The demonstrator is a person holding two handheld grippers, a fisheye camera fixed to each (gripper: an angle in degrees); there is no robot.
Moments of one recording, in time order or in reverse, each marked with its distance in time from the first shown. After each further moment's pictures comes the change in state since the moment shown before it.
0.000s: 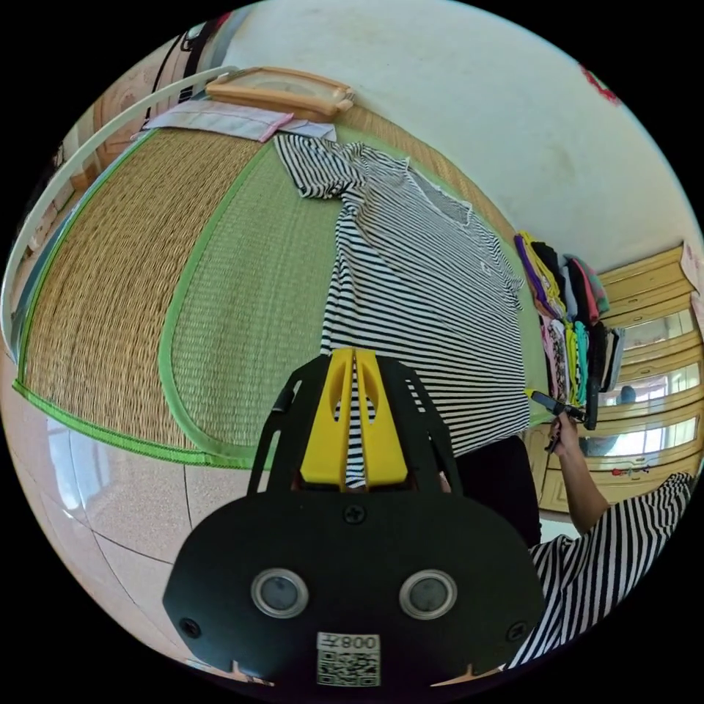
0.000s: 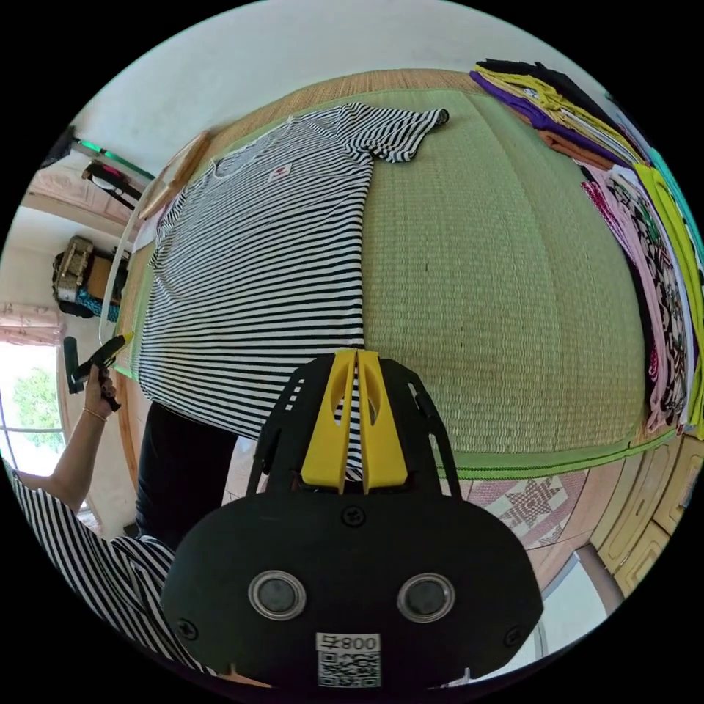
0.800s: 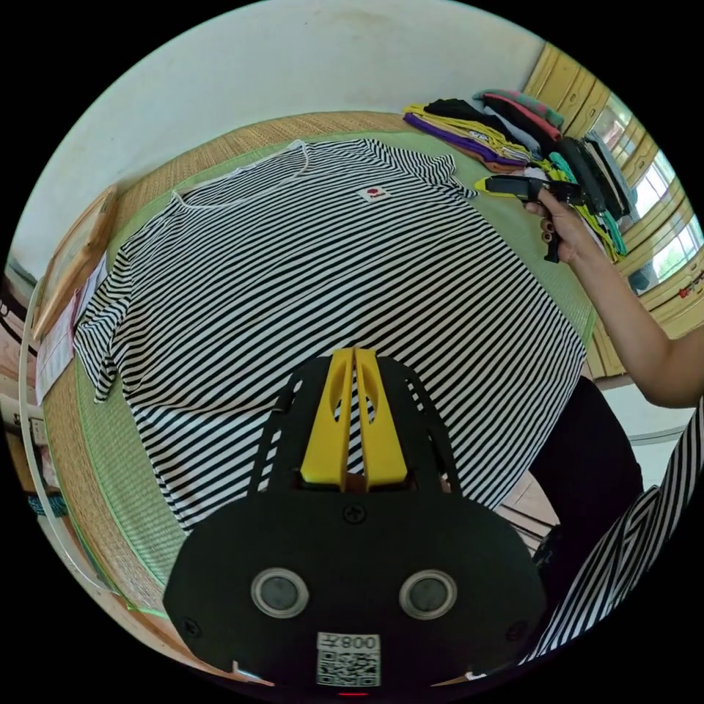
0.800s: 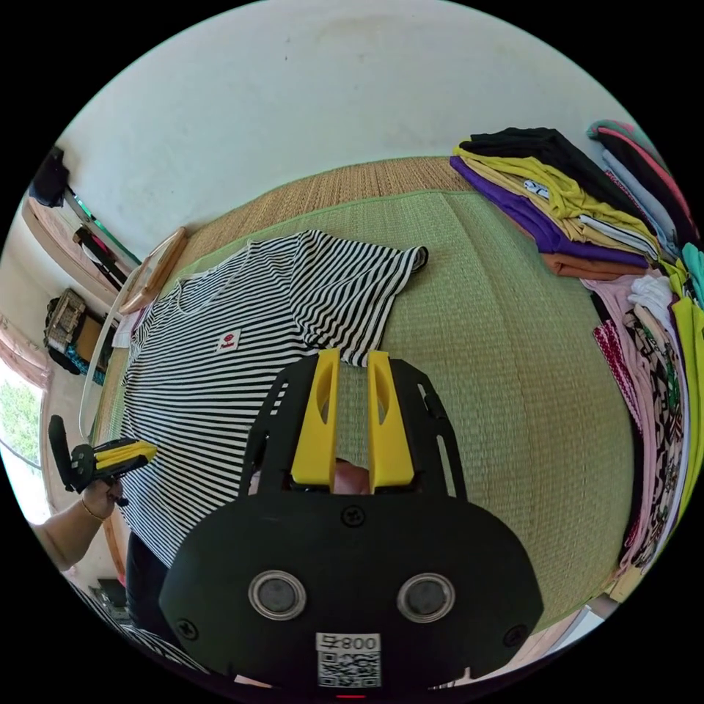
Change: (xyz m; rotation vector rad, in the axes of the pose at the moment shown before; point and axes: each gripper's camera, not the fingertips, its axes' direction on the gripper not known) left arm 0.420 -0.157 0.023 -0.143 -0.205 0.632; right arm 0.027 -0.125 0.010 0.363 0.030 0.035
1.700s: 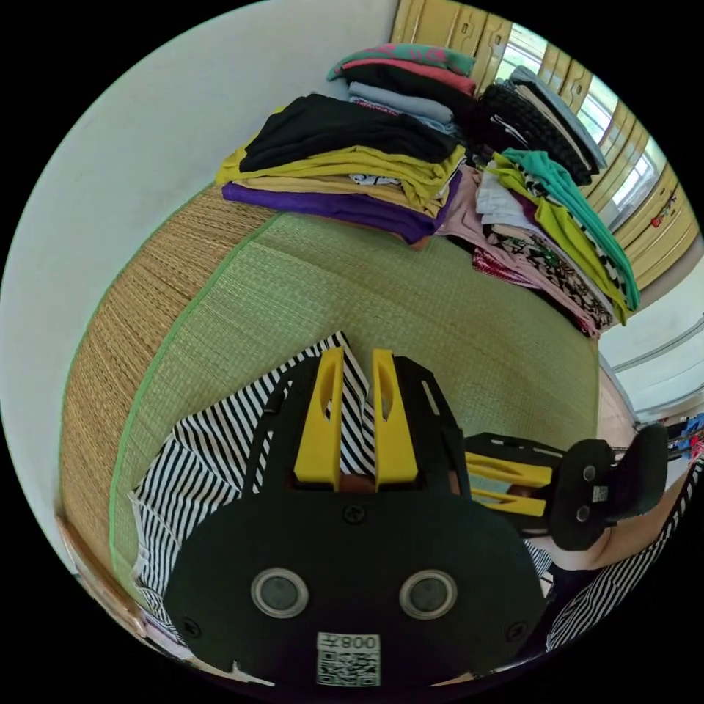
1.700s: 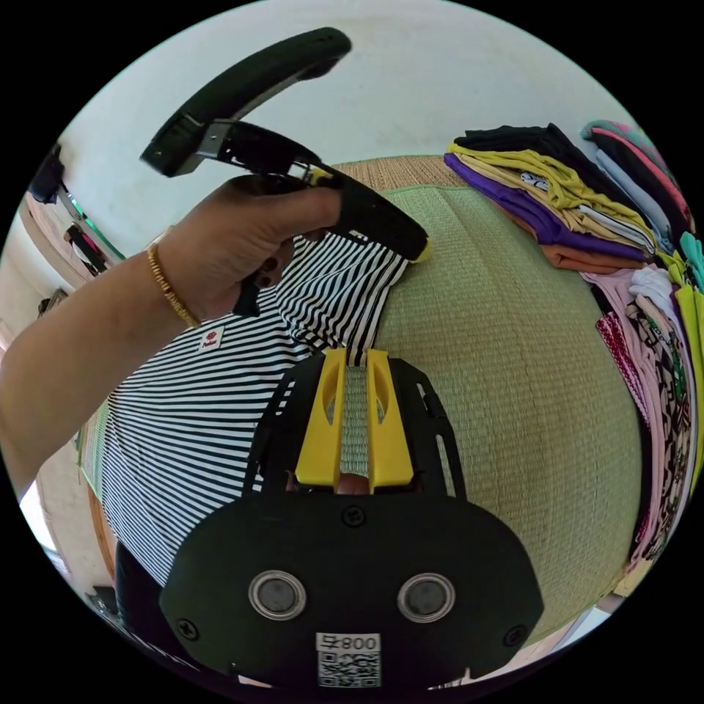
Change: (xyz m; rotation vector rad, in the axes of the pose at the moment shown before) left arm 0.244 -0.546 -0.063 -0.006 0.077 0.500; right arm 0.005 0.017 0.044 0.029 0.043 0.004
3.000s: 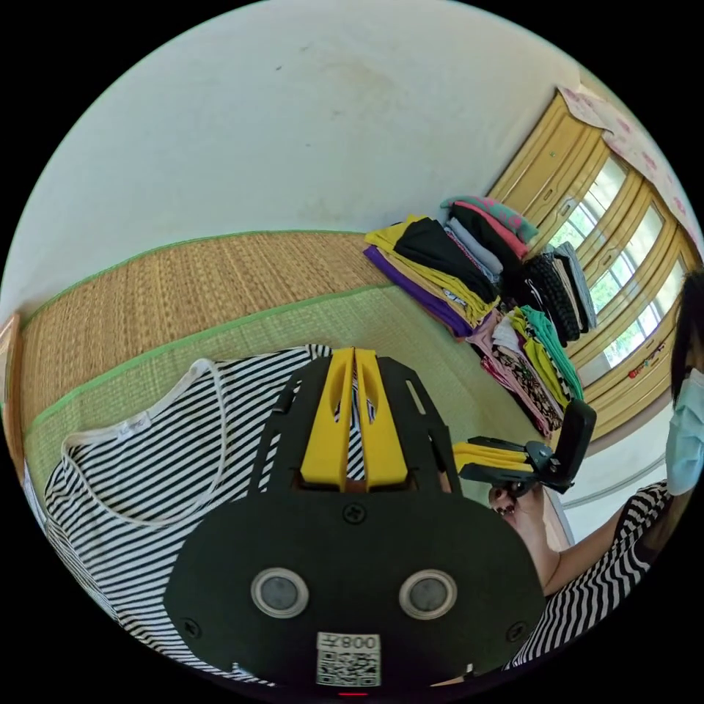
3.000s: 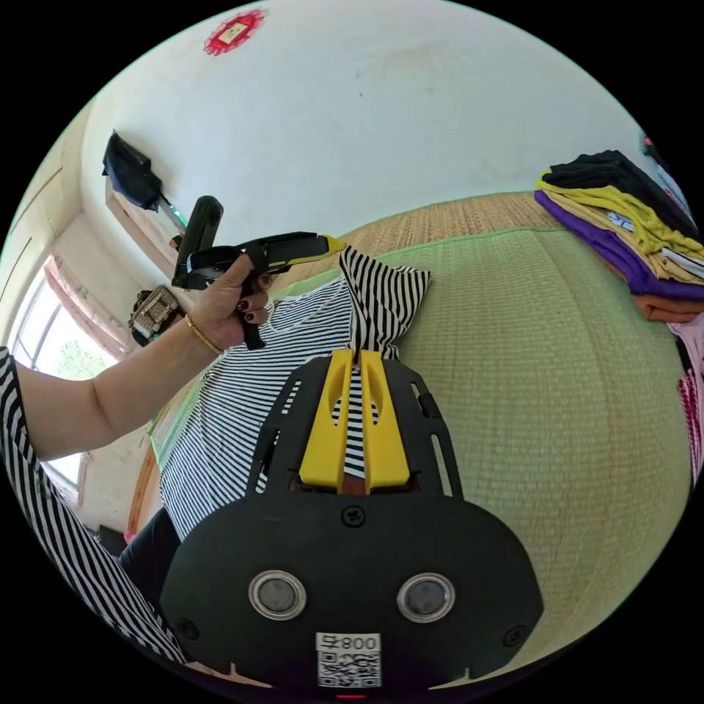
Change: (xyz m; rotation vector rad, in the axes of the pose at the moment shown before) left arm -0.226 0.144 -0.150 0.401 0.096 -0.483; right arm 0.033 -0.025 0.034 0.142 -0.406 -0.130
